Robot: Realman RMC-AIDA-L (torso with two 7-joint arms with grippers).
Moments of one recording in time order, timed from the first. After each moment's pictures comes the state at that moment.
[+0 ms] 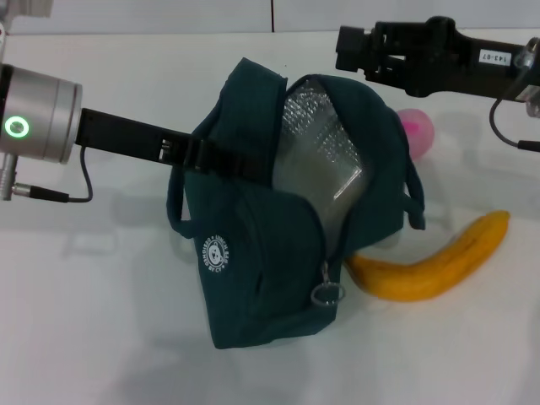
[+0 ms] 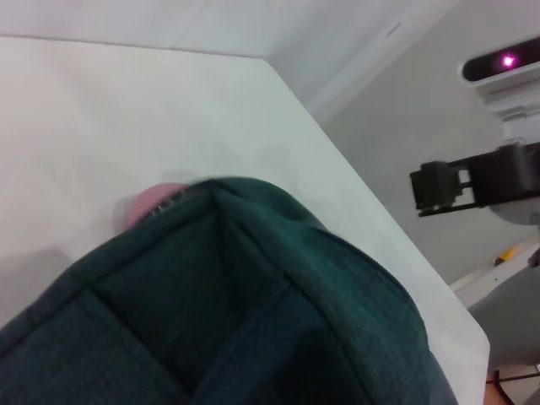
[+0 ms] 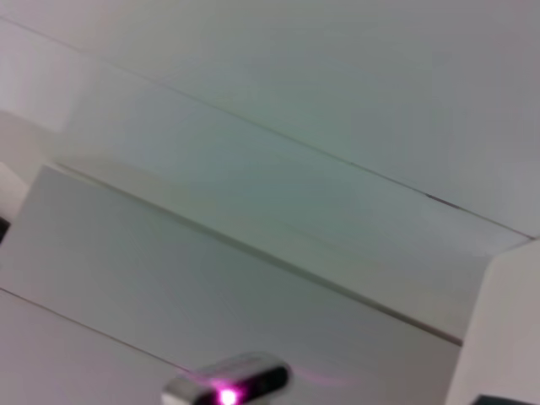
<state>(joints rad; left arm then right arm) -0.58 -2.06 0.95 1.10 2.01 1.76 -2.42 0.80 1.97 -0.83 -0.37 -1.58 -1.63 2.21</state>
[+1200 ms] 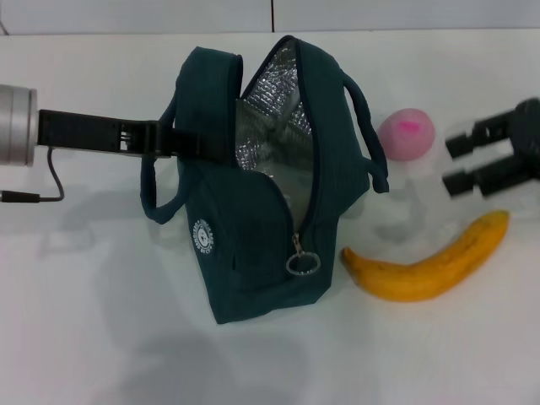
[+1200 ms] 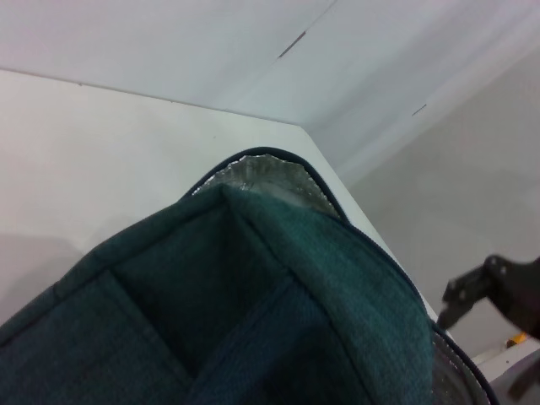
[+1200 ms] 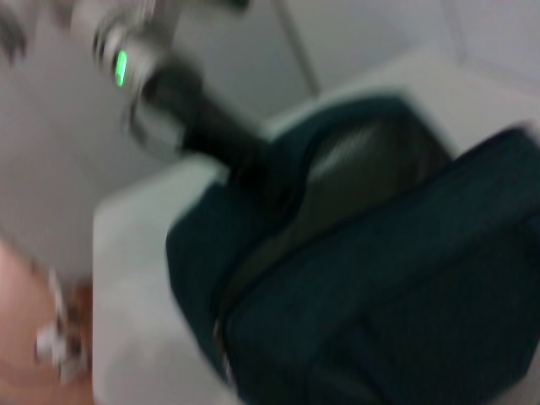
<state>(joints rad) -0.57 -2.03 0.80 0.94 2.01 1.73 -2.32 0.71 1.86 -0.99 -0.96 -2.00 -1.82 1.94</state>
